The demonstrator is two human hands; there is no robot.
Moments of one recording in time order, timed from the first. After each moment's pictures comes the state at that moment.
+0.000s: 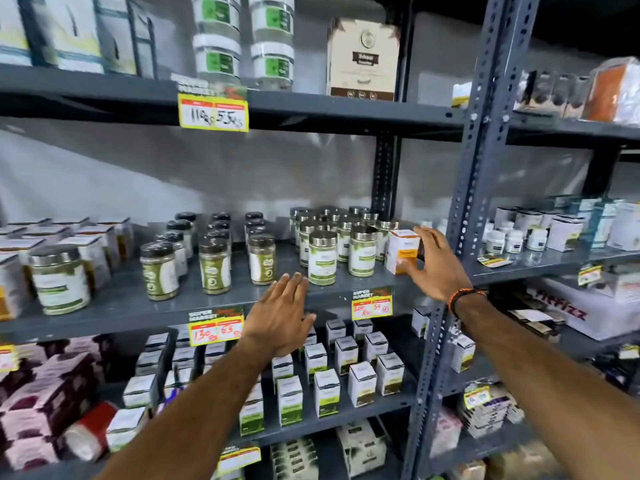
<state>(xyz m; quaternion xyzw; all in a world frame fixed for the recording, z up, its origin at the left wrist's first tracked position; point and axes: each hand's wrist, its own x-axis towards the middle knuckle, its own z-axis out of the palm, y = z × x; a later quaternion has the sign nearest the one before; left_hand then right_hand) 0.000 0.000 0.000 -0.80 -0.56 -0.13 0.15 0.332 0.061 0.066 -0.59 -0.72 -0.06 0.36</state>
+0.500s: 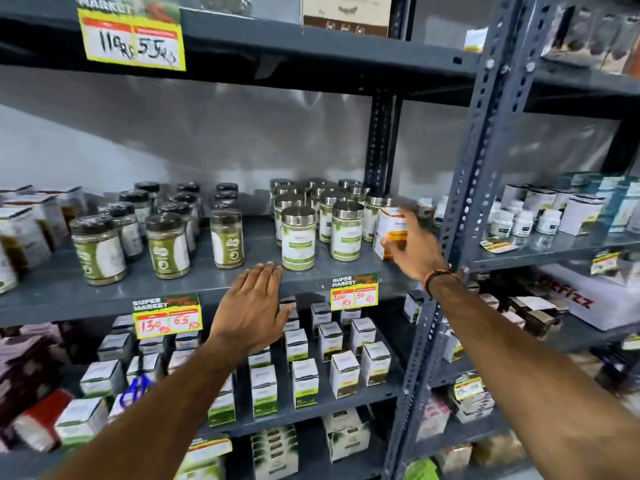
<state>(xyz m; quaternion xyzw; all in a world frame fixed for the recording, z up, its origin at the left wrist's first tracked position) 0.012 0.044 -0.036 -0.76 -0.60 -0.11 0.22 0.339 0.141 0.037 -0.61 -0.69 0.02 0.39</state>
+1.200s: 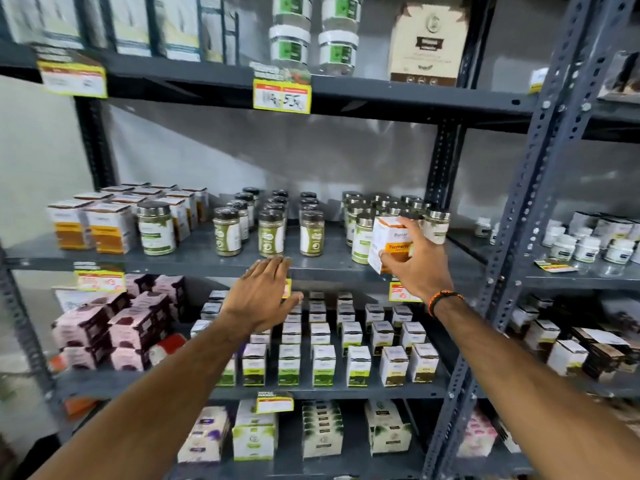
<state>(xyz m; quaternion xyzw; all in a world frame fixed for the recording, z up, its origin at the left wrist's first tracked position) -0.083 -0.087 0.002 -0.72 -0.65 -0.17 0.18 0.221 0.003 0.054 -0.46 -0.74 0.04 0.48</state>
